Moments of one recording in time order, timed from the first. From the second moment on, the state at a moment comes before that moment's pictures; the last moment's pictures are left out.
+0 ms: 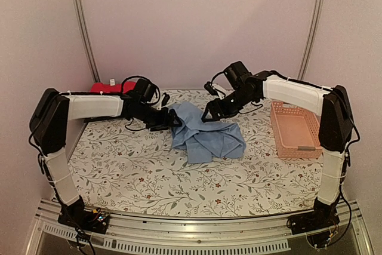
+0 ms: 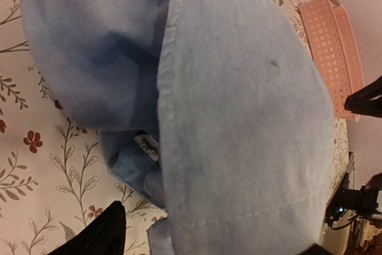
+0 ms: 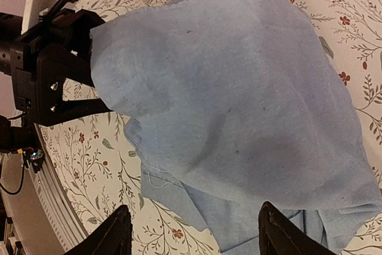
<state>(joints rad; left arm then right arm) -0.55 1.83 1.26 -0.30 0.34 -0.50 0.63 1.97 1.72 -0.68 -0.41 0.14</state>
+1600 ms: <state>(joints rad) -0.29 2.08 1.56 -0.26 0.49 -0.62 0.81 2.29 1.91 -0.61 -0.09 -0.02</state>
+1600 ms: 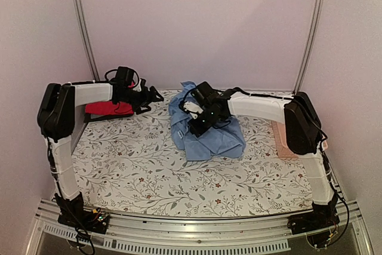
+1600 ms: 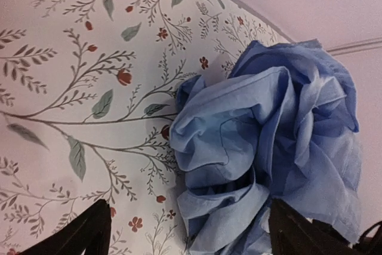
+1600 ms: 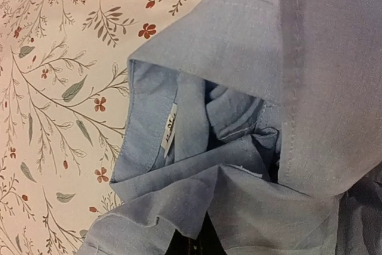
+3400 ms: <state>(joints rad) -0.38 1.60 1.55 -0.09 0.39 -0.23 0.54 1.73 2.27 -0.26 -0.43 0.31</state>
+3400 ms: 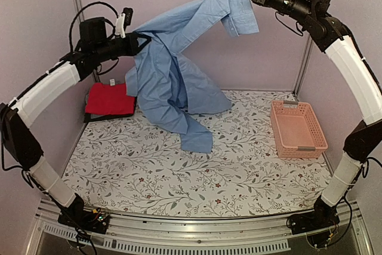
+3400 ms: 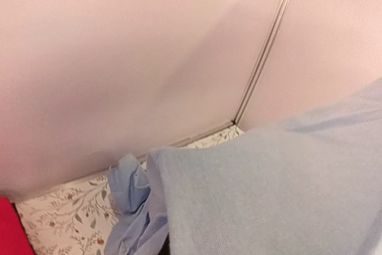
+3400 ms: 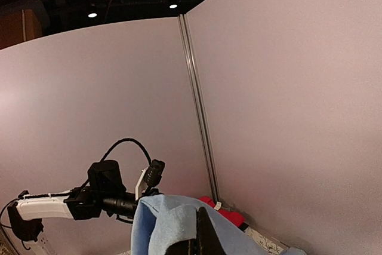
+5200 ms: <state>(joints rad) -0.12 1.09 0.74 -0.11 0.45 -0.66 0.70 2.31 2.30 -0.15 -0.65 0.56</state>
